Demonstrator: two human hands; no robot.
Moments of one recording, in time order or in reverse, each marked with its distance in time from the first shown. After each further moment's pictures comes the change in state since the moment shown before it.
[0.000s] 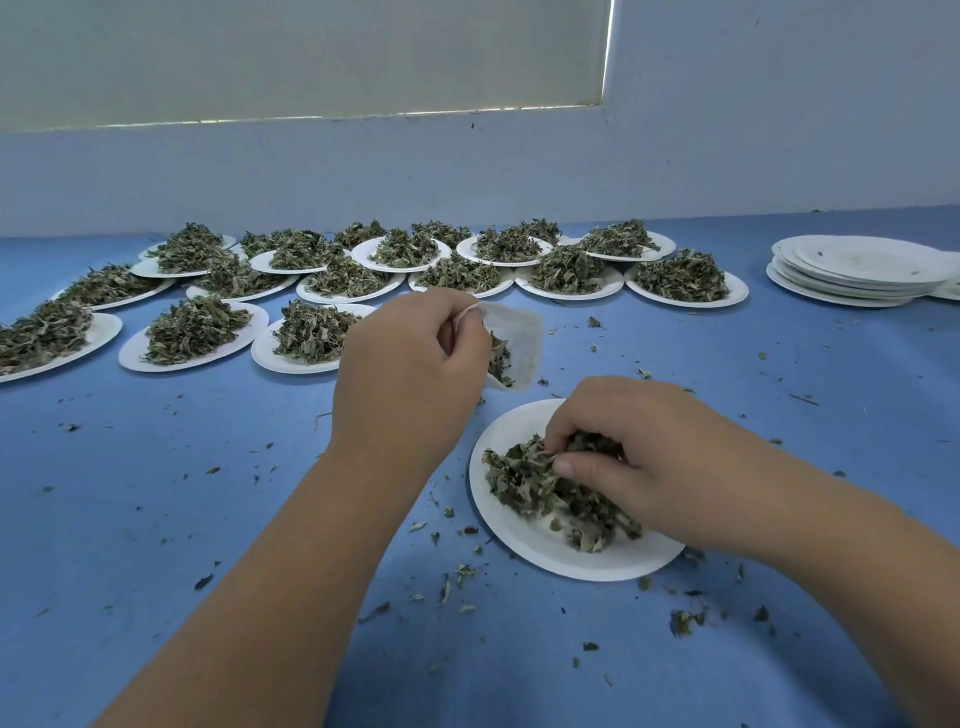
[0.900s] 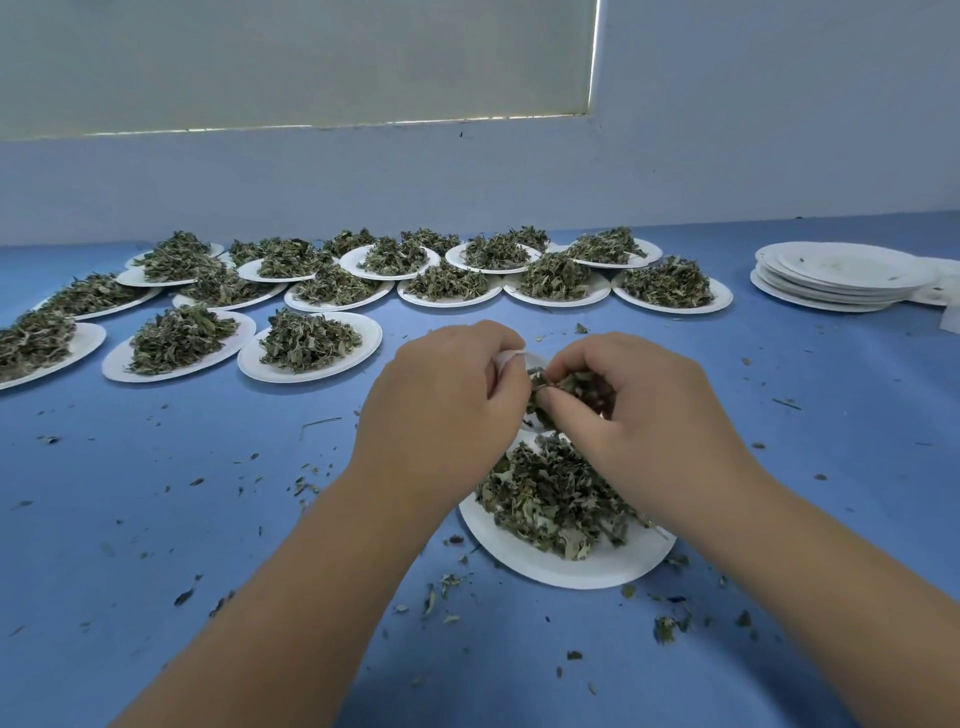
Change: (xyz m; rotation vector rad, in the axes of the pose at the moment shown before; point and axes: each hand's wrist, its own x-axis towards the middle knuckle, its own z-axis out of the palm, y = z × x) left_hand -0.009 0.019 0.009 0.062 -0.233 0.060; right_hand 0.013 -0.002 0.009 0.108 0.511 0.157
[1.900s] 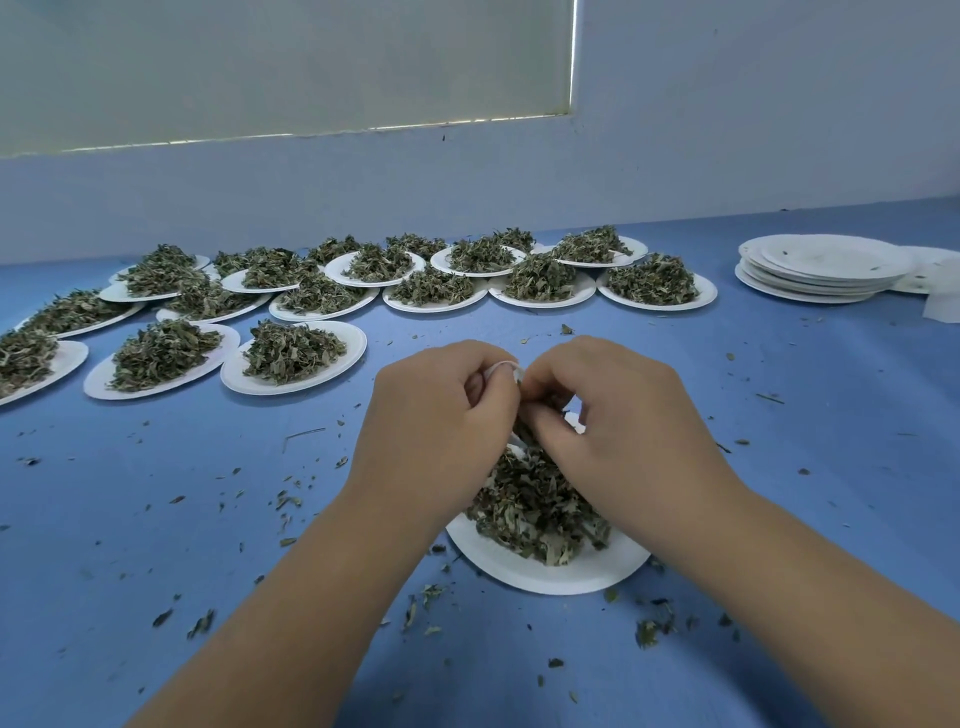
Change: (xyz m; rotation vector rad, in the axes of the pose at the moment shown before) left_hand -0.005 0.003 0.012 -0.203 0.017 -0.140; right_hand -0.004 -0.004 -0.001 -0.057 0.003 -0.073
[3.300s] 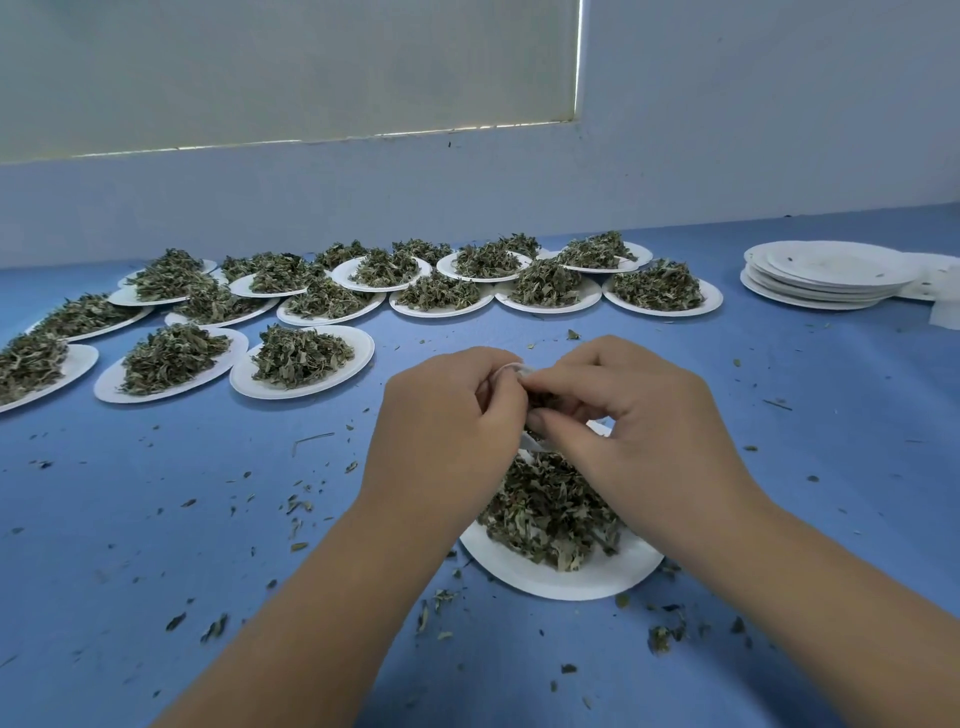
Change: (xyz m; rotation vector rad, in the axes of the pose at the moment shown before) left_hand -0.003 0.005 -0.001 -0.028 0.046 0.019; right_hand -0.005 0.002 0.000 0.207 0.087 -0.021
